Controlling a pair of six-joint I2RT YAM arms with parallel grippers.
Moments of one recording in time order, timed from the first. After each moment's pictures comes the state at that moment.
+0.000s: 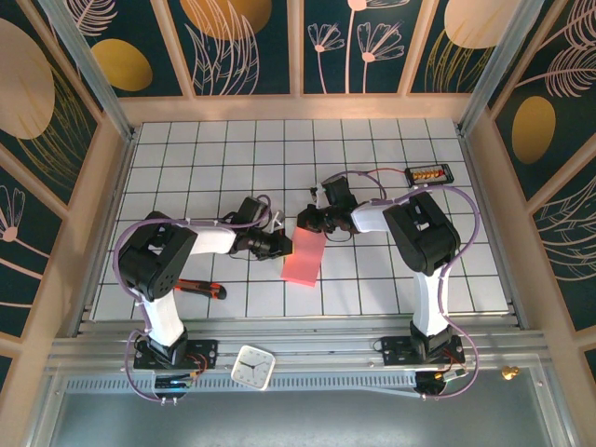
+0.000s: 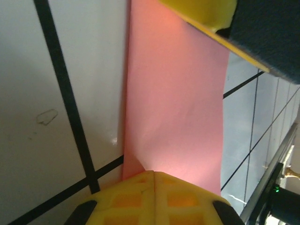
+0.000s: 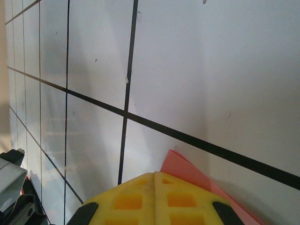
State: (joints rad) left arm -0.56 1.83 0.83 0.03 0.62 -0.70; right arm 0.54 2.02 1.06 0.13 -0.54 0.66
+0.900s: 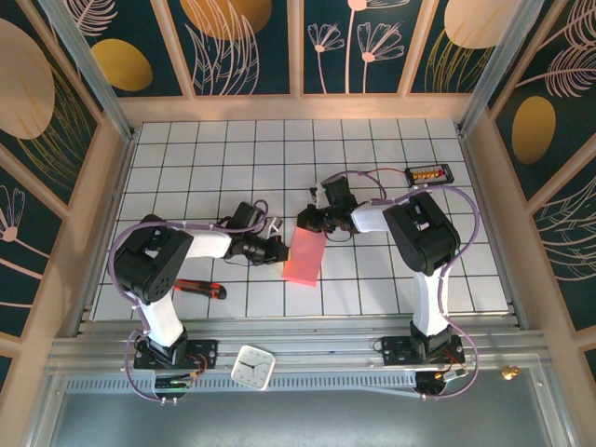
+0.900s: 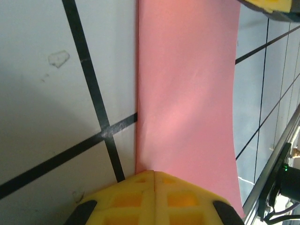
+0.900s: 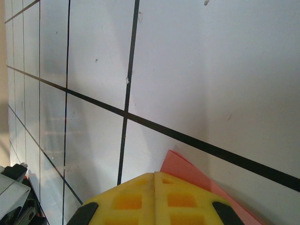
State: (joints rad) left arm -0.54 1.79 0.76 0.00 0.66 -0.61; right arm 0.54 2.02 1.06 0.13 -0.54 0.65
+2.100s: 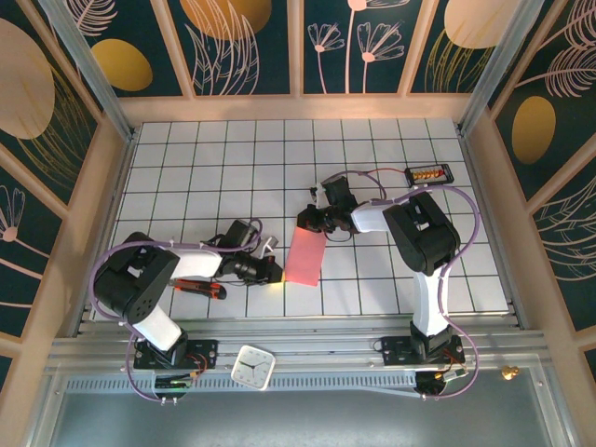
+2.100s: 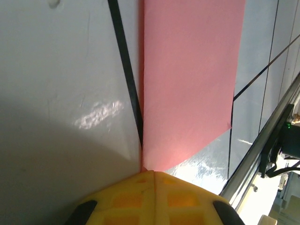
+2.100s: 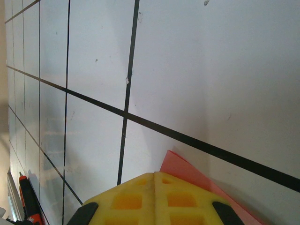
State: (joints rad) left arm -0.59 1.63 0.57 -0.02 0.69 -0.62; right arm 0.54 2.02 1.06 0.13 -0.54 0.65
